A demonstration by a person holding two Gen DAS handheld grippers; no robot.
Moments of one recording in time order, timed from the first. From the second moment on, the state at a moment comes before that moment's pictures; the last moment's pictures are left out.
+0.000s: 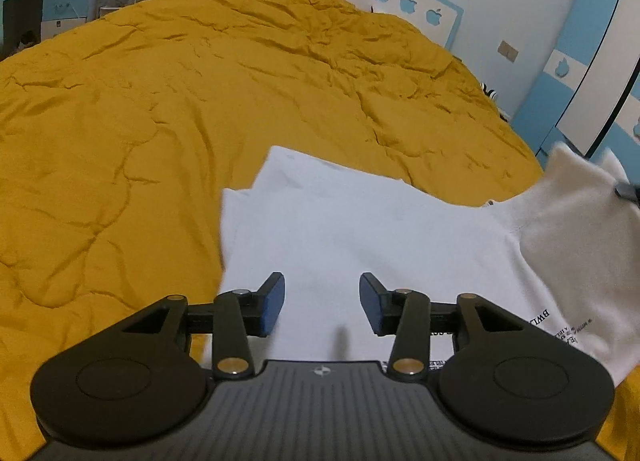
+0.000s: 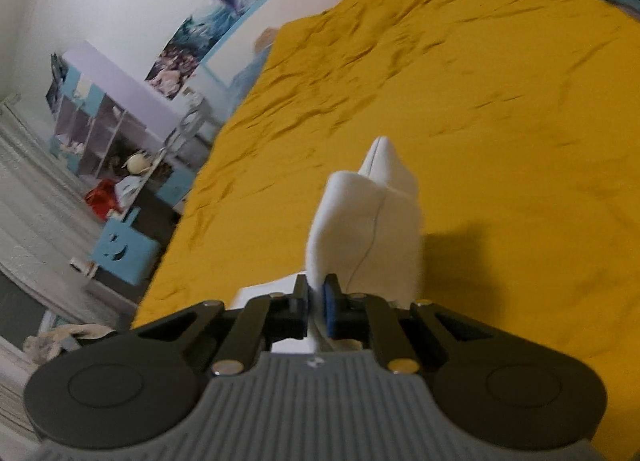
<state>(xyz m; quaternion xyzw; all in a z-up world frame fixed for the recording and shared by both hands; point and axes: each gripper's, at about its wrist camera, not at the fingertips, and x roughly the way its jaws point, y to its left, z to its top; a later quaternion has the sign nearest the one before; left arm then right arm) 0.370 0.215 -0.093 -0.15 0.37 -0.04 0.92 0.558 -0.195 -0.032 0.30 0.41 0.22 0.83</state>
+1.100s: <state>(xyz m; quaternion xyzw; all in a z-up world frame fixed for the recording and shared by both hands) 0.362 0.305 -0.099 -0.23 0.34 0.00 0.91 0.589 0.158 -0.128 0.20 0.53 0.21 0.80</state>
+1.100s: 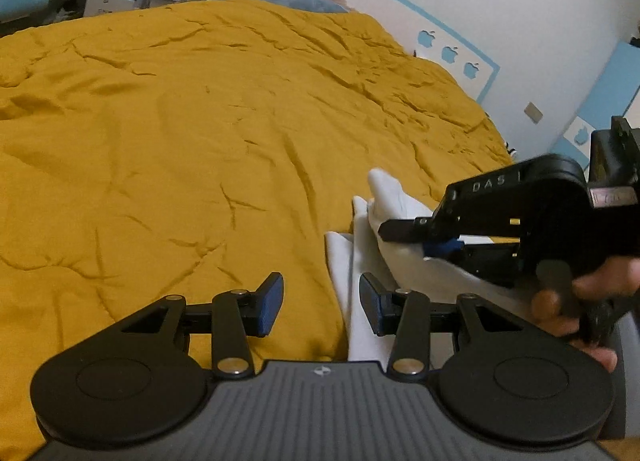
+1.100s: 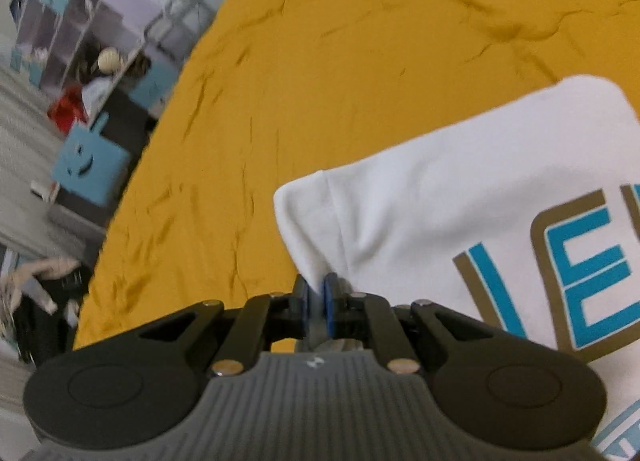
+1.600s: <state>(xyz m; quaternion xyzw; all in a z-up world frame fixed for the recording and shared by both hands) 0.289 0.317 -0.073 -0.36 0.31 -0.04 0.88 0.456 0.037 -0.047 0.13 0.44 0.27 0.84</state>
